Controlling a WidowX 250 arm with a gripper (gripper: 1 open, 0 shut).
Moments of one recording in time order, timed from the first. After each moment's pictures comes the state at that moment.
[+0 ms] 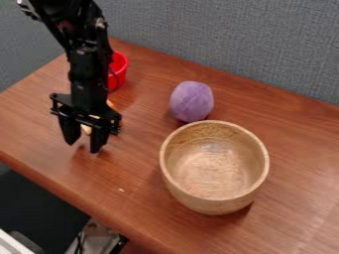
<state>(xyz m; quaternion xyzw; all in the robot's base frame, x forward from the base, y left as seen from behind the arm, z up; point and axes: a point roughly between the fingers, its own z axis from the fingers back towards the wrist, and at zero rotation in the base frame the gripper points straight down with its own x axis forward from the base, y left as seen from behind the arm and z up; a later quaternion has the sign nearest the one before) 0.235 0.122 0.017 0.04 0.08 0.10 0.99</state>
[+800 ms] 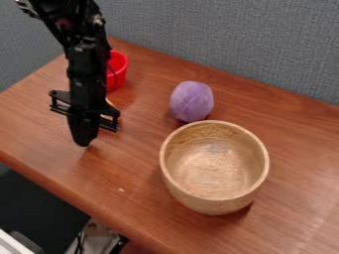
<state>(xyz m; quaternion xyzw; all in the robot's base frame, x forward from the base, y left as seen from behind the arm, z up) 0.237 0.125 0.019 0.04 0.08 0.10 0.99</state>
